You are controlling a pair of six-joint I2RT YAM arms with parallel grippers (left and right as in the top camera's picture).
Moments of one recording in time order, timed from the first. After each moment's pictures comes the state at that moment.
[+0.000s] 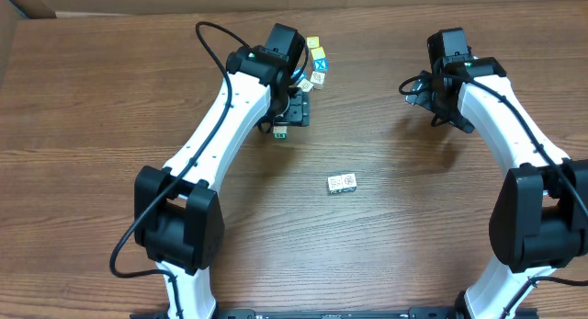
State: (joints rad) left arm -0.40 2.00 1.77 -1.13 -0.04 -0.39; right arm 0.12 1.92 1.50 -0.87 0.25 0.67
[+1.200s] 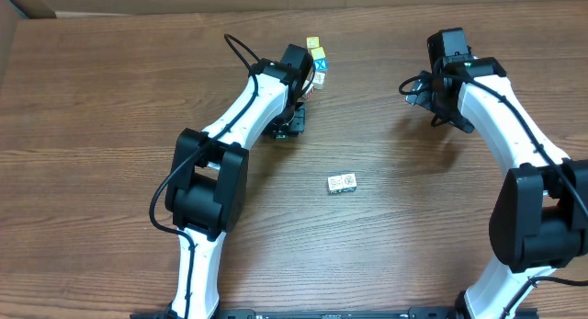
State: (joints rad) left arm -0.40 2.24 1.77 -1.02 -0.13 -0.36; right arm 0.12 1.92 1.50 -0.87 0.25 0.67
